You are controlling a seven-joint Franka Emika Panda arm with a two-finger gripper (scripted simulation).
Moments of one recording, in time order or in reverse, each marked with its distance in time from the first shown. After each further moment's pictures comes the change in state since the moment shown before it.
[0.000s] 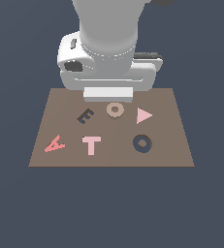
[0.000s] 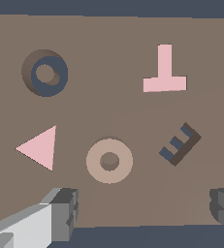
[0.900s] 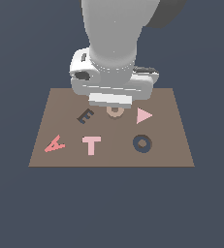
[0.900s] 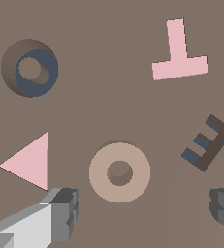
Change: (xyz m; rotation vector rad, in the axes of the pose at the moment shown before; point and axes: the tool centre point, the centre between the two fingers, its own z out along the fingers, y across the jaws) arm -0.004 -0.010 0.040 0.016 0.050 0.088
